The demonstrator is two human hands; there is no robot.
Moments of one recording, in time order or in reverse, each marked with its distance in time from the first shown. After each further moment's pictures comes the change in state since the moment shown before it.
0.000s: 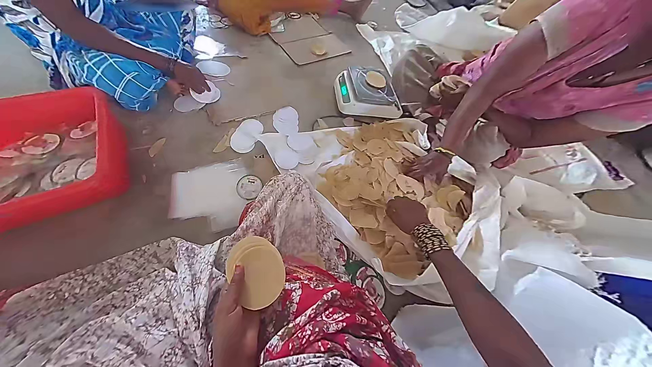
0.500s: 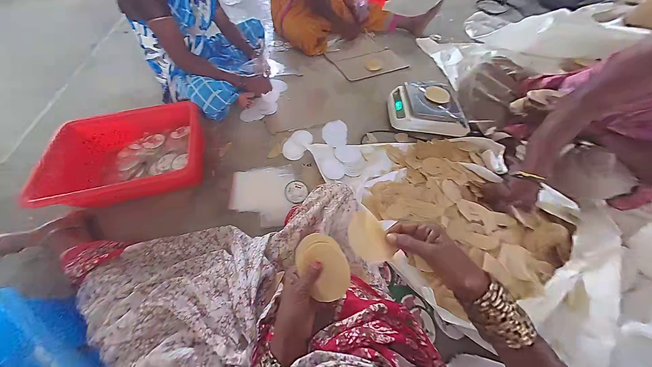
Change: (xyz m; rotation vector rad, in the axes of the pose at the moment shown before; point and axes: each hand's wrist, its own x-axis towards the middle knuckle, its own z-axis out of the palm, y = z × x) left_hand -0.009 0.002 0.013 0.075 -0.192 -0.101; right_hand -0.118 -0.129 -0.061 1.313 -0.015 -0.625
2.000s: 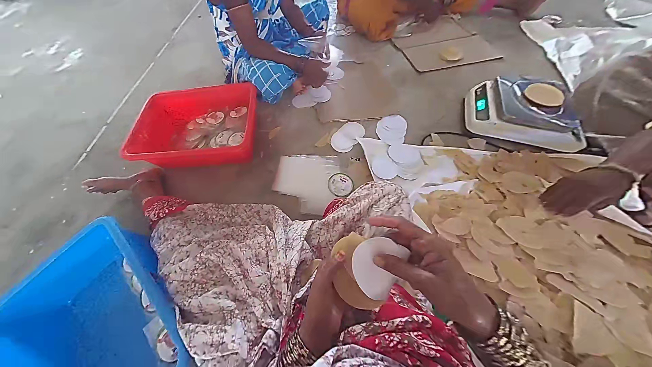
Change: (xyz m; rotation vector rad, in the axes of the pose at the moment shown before) left_hand -0.009 0.006 -0.024 -0.177 -0.040 0.021; right_hand 0.015 -0.020 0.100 0.069 -0.263 -0.285
